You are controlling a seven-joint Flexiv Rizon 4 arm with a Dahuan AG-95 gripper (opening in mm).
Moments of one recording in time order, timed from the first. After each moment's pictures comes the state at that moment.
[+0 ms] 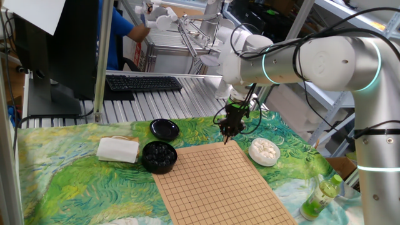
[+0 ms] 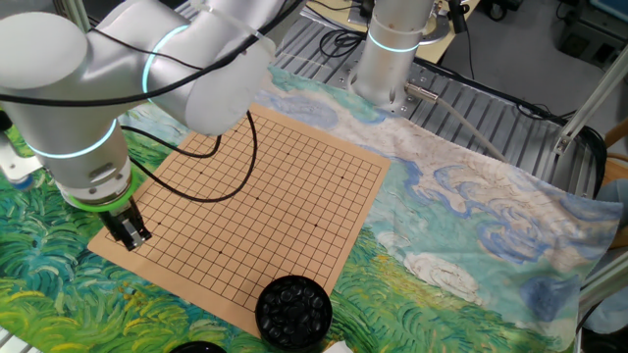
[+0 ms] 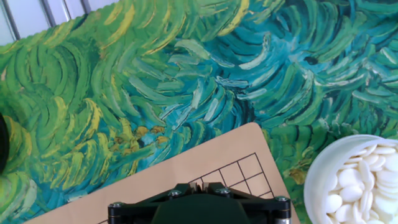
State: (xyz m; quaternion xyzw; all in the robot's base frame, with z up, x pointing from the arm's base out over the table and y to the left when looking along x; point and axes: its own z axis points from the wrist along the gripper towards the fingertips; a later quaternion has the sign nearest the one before) arm 0.700 -0.177 0.044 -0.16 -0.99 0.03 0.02
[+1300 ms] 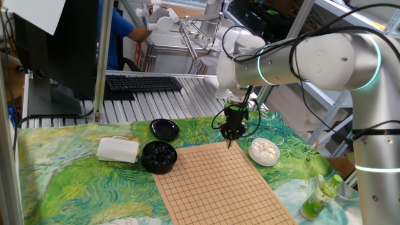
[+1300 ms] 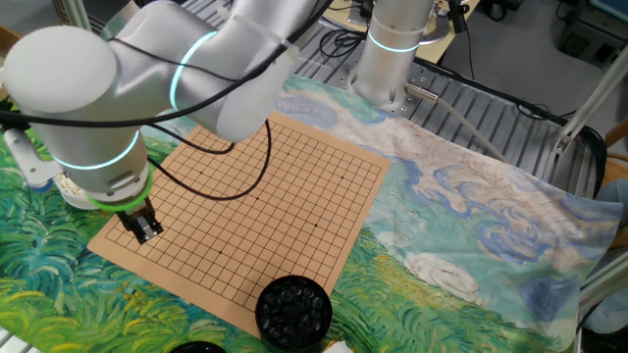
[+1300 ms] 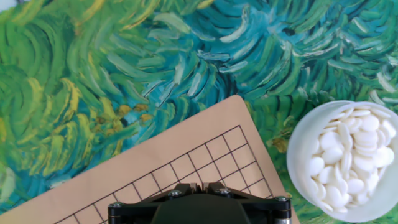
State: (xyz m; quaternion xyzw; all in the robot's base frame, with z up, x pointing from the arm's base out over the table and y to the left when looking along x) arm 0.674 -0.179 0.043 -0.18 -0.98 0.08 0.05
